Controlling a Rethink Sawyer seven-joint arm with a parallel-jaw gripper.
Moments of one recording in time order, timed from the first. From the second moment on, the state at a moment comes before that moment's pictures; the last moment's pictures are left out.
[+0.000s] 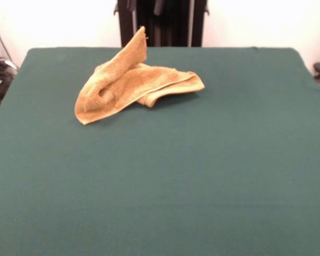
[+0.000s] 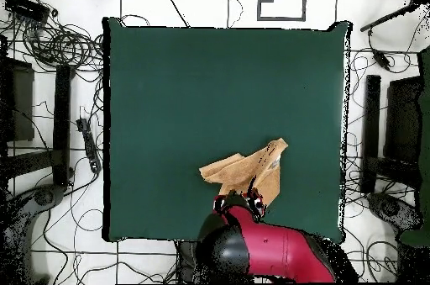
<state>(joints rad) -0.21 -0.97 -0.11 2.13 -0.32 0.24 1.58</state>
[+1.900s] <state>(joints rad) -0.05 -0.44 -0.14 2.02 -0.08 -0.10 1.58</state>
